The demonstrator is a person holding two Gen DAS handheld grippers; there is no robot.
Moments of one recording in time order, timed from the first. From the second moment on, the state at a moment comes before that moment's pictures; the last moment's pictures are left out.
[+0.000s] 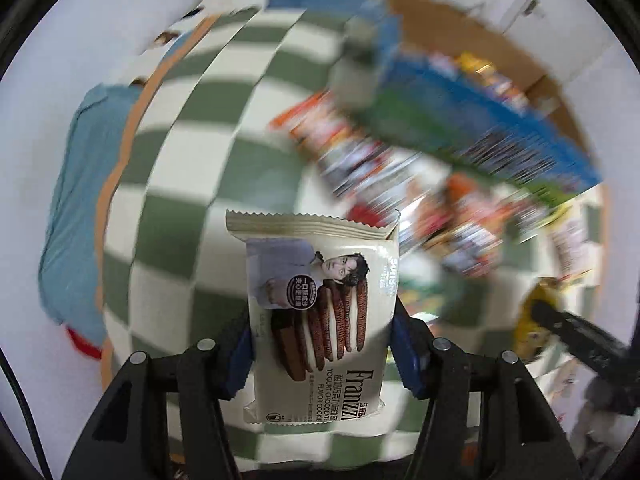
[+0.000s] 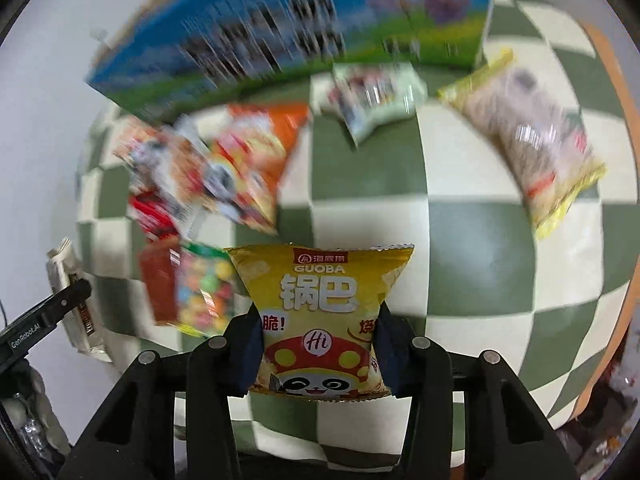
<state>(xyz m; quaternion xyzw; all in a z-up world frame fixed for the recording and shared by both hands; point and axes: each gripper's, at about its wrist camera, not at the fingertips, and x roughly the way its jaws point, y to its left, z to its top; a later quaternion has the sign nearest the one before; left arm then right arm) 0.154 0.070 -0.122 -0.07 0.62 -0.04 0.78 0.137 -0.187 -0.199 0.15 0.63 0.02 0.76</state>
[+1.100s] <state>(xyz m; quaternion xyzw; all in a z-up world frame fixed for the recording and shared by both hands) 0.519 -0.100 -0.138 0.01 0.67 -0.09 0.73 0.501 -0.306 -0.150 0.04 0.65 -0.06 0.76</state>
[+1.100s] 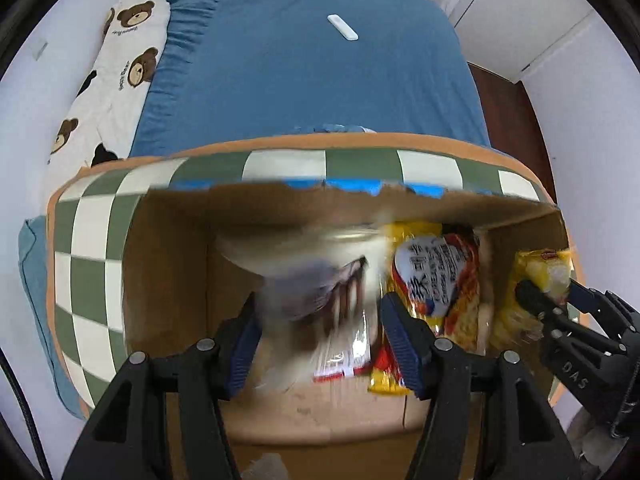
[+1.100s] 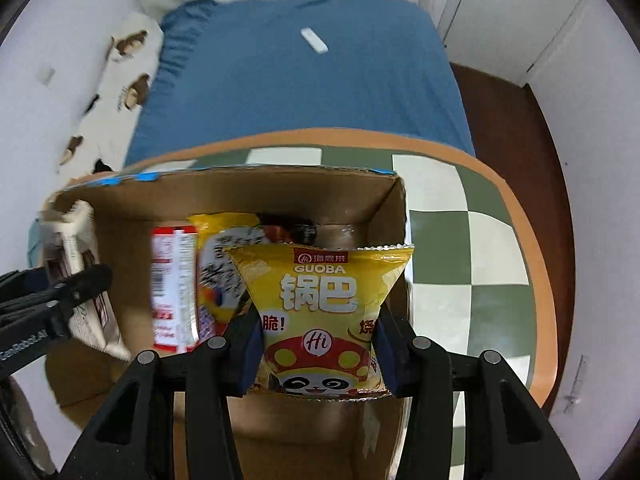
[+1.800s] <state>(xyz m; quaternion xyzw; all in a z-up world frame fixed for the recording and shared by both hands) 0.471 -0.080 -0.118 0.00 0.63 -0.09 0.77 0.456 -0.293 -0.155 0.08 0.64 -0.02 0.77</state>
